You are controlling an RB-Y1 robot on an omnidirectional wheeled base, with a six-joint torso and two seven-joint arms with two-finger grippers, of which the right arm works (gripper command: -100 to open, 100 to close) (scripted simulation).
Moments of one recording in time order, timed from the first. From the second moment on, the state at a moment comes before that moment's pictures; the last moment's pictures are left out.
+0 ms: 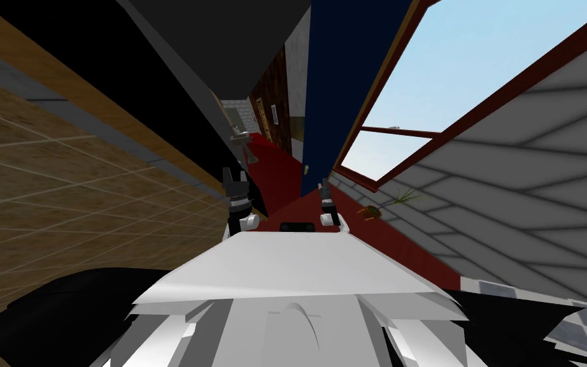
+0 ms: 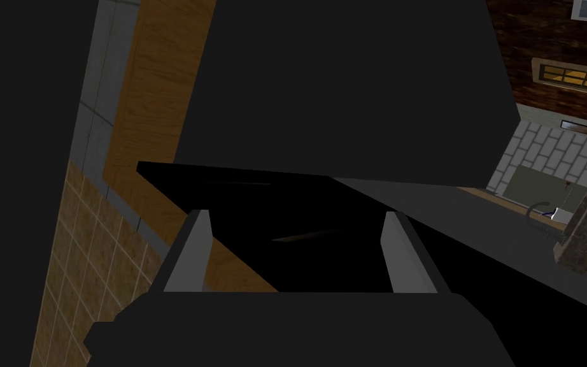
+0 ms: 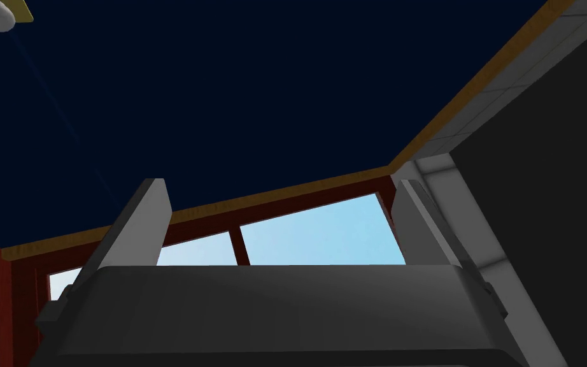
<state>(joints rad) 0.25 -0.10 0.14 -1.61 -0.02 -0.57 -0.03</state>
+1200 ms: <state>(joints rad) 0.14 -0.09 0.18 -1.31 0.01 -0.64 -0.03</state>
